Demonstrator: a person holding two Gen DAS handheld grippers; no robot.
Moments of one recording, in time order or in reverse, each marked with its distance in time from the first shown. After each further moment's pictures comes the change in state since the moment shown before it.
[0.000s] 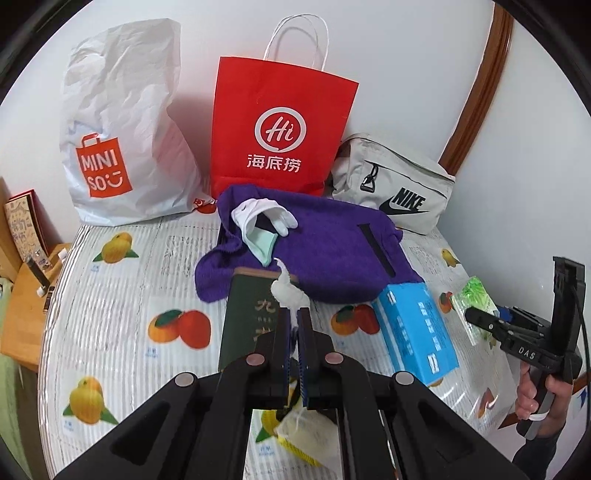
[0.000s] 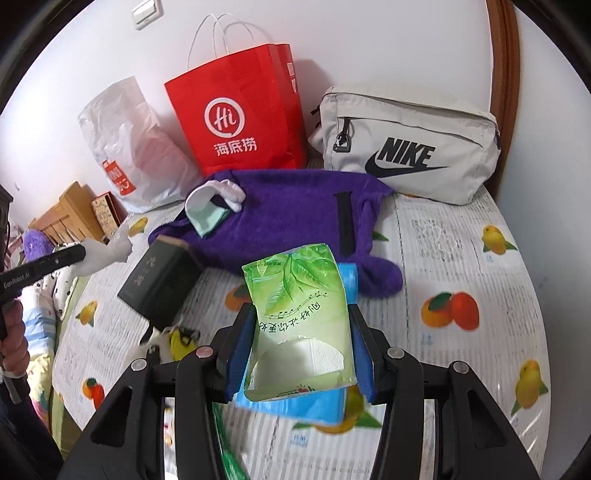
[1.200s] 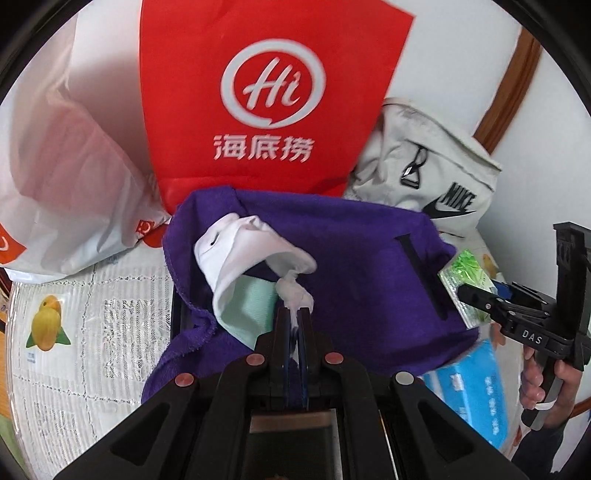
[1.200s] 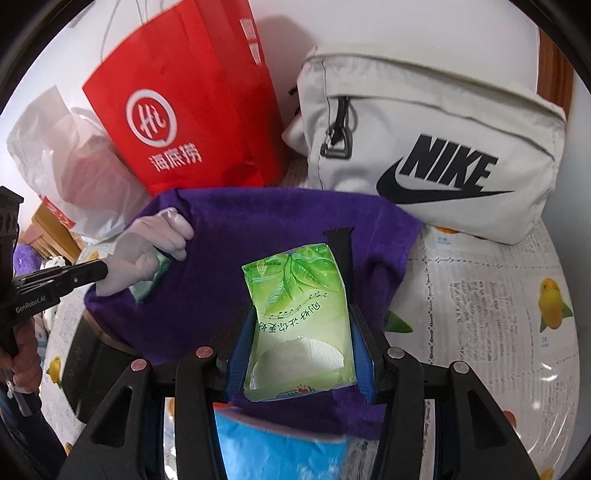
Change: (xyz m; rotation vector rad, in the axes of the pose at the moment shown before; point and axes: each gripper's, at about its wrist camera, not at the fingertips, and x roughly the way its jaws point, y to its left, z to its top) left arm 0.167 0.005 0.085 0.052 0.151 -0.020; right arm 0.146 -0.036 0.096 0.026 0.090 0.008
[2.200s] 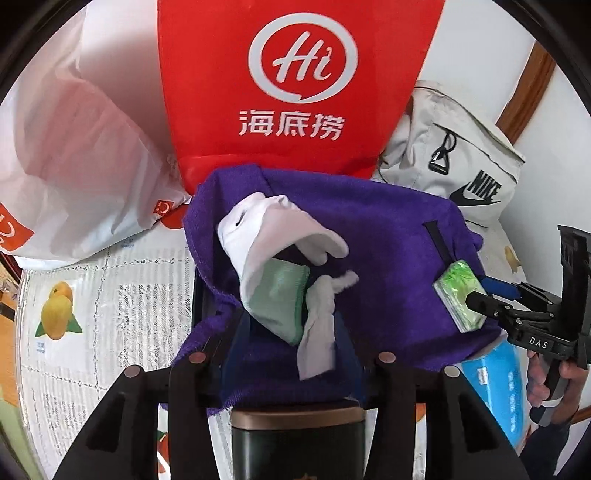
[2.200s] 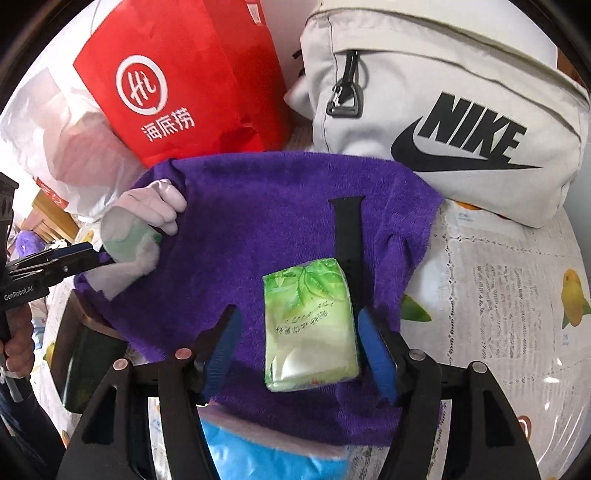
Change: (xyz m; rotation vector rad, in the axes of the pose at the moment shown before) left arm 0.007 0.010 -0.004 -0.010 0.056 0.058; right arm 0.023 -0.002 -0.005 -0.016 0.082 0.033
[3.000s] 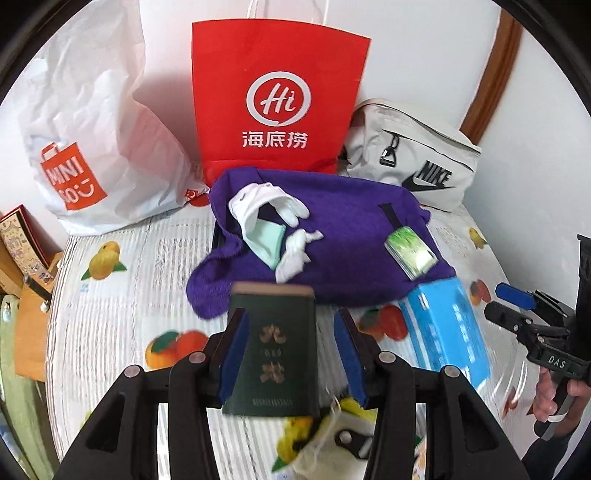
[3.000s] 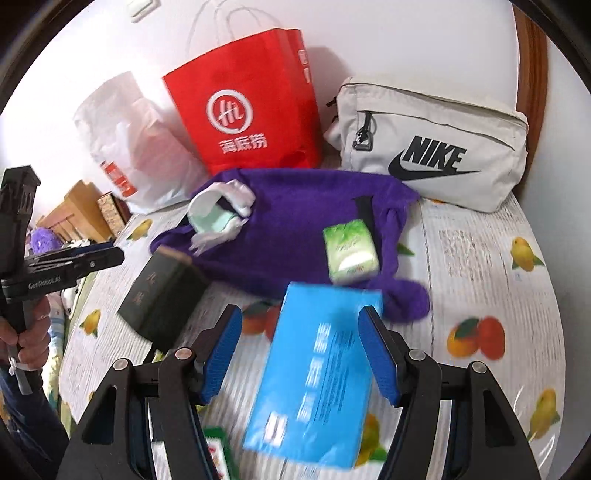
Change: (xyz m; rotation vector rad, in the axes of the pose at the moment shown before) left arm -0.108 -0.026 -0.078 0.014 -0.076 0.022; right arm -0.128 0.050 -0.089 -0.030 -0.125 0.010
